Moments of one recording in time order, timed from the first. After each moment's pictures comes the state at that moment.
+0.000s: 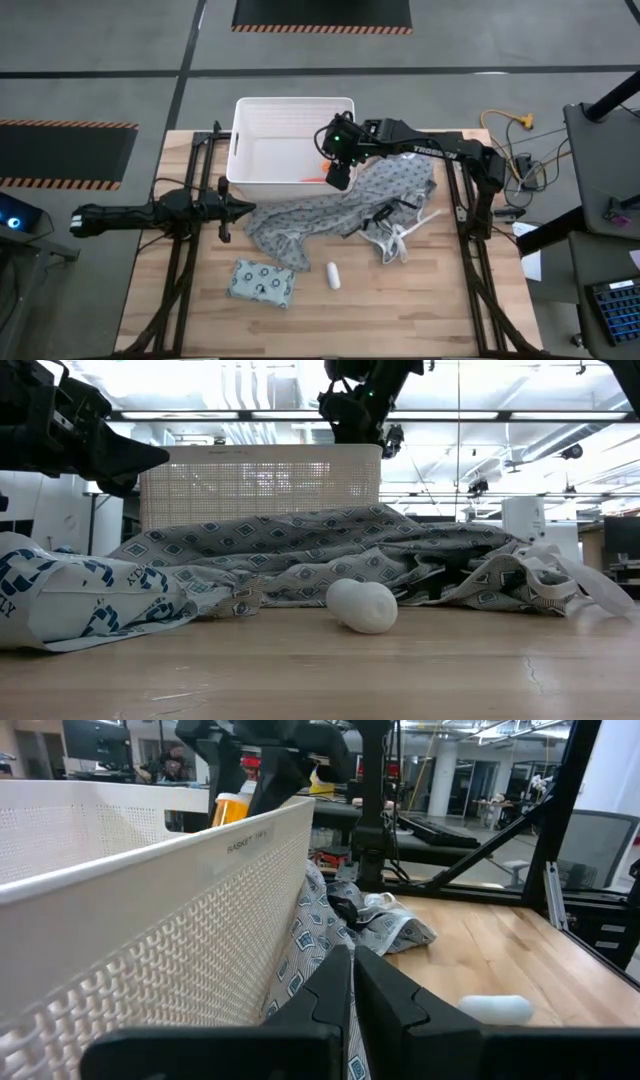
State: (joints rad) left arm 0.05 0.13 0.01 0.09 -0.09 -0.07; right arm -0.29 1.86 1.77 -0.93 0.07 0.06
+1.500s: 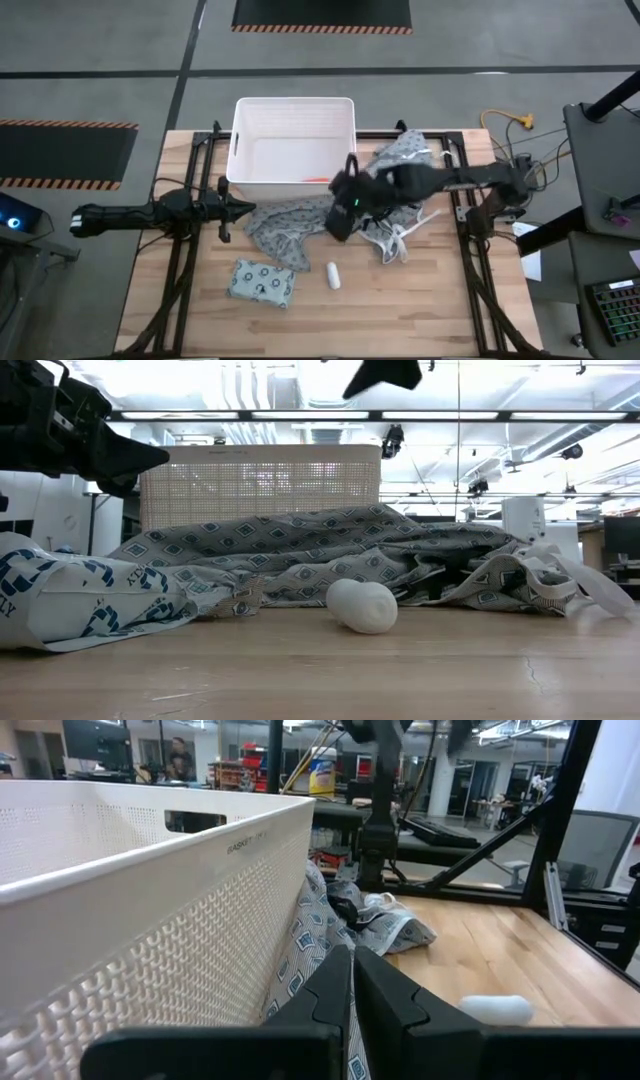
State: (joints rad) left arm 0.05 0.13 0.01 0.09 -0.09 -0.07; right arm 0.11 1.74 1.78 -0.97 0.18 0.69
